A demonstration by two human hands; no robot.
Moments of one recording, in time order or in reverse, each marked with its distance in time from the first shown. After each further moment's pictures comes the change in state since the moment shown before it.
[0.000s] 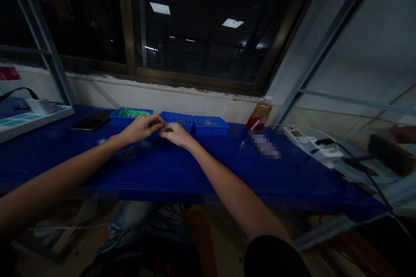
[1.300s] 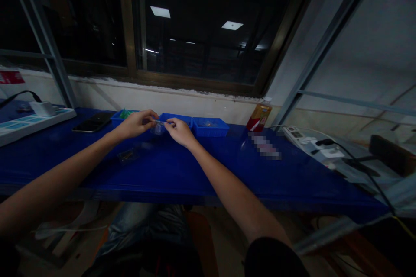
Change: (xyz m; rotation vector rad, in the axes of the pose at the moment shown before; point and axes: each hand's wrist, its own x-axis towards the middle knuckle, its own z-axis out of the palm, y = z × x) left_hand 0.001 -0.022 -0.013 -0.126 0.033 -0.109; right_hand 0.003 0.007 -0.005 -0.122 0.335 0.025
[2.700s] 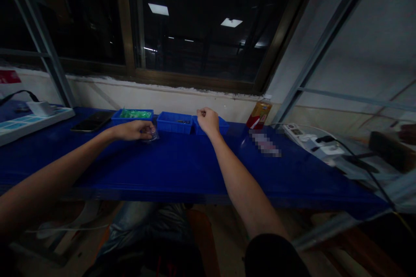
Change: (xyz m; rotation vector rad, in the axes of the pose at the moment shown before) left_hand -0.006 -0.016 -0.004 -0.114 -0.409 -0.201; right_hand 0.015 0.049 -0.072 -0.356 0.447 0.133
